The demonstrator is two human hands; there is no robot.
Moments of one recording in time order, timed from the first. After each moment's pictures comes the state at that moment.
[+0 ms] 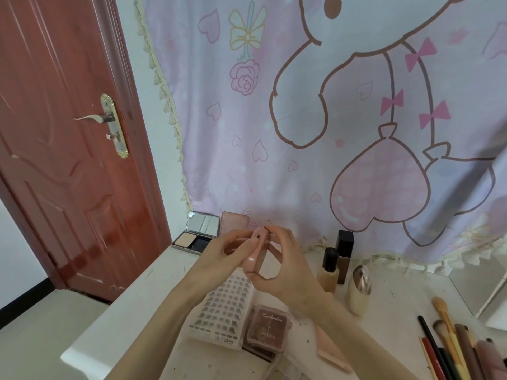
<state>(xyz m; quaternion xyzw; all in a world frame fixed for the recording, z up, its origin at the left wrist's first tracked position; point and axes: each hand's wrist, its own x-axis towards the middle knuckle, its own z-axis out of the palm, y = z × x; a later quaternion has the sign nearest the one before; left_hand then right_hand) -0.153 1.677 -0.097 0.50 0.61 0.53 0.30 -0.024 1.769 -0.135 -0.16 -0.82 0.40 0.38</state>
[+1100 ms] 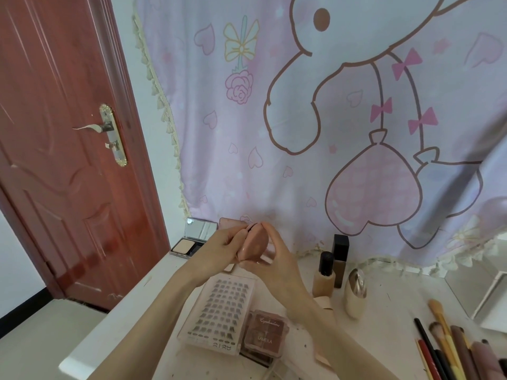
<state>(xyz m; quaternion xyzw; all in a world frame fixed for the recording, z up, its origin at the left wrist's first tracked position) -0.166 1.700 -0.086 0.54 0.63 0.48 0.29 -0.043 1.773 -0.135 -0.21 -0.72 0.53 0.39</state>
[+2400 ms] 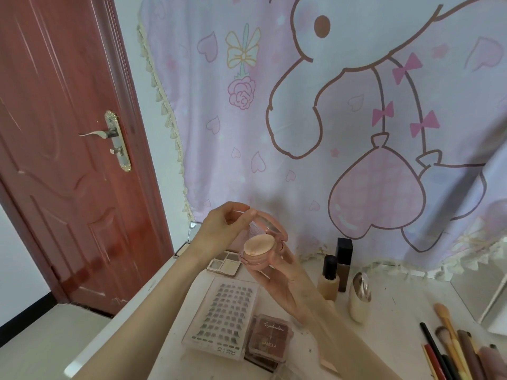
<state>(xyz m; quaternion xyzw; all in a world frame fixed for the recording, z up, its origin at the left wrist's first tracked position) -0.165 1.709 -0.048 0.49 0.66 0.54 0.18 -0.033 1.769 -0.126 0.01 -0.33 0.90 0.29</state>
